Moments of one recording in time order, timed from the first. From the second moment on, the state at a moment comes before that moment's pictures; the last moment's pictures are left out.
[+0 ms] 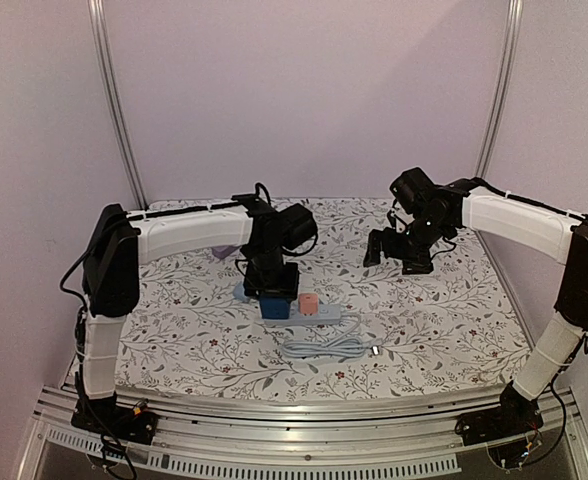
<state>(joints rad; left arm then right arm) -0.88 2.15 1.83 -1.12 -0.11 -0.80 0.57 1.69 1.40 -0.85 -0.11 0.62</state>
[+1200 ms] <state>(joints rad) -0.94 2.04 1.62 -0.92 -0.22 -0.87 0.57 1.69 1.38 -0.85 -0.13 0.63</state>
